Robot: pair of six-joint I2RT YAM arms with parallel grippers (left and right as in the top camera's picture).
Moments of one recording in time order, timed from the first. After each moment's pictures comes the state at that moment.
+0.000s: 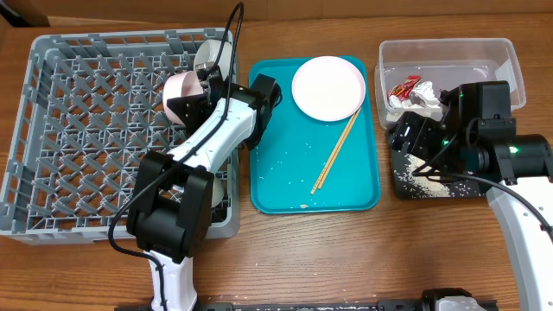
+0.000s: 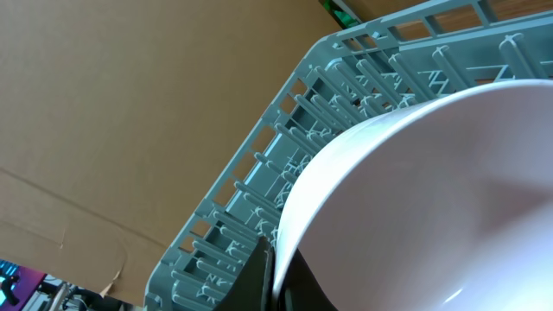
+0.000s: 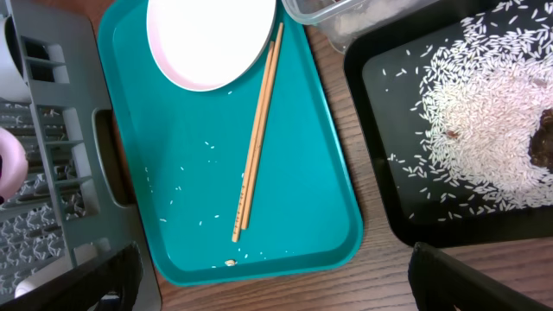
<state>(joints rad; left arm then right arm) -0.41 2.05 1.52 -1.09 -1.43 -0.84 0.04 1.28 1.25 -1.04 -0.27 0.46</state>
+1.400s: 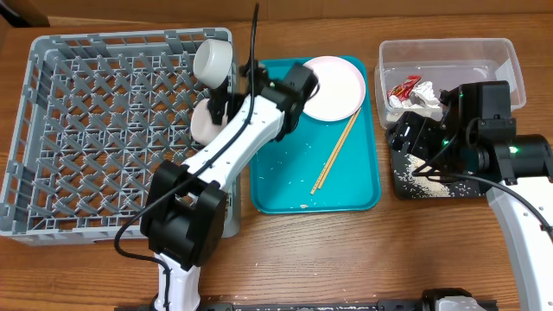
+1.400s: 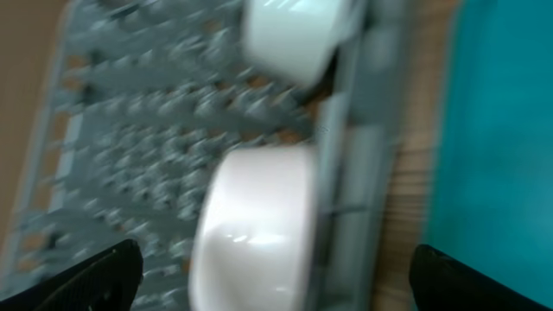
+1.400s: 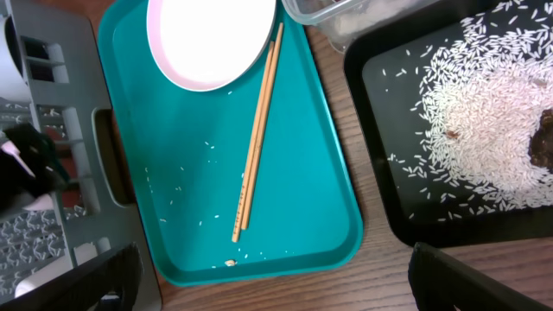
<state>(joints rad) -0.55 2.05 1.74 -1.08 -0.83 -0.53 0.04 1.28 1.25 -1.04 -0.26 0.46</state>
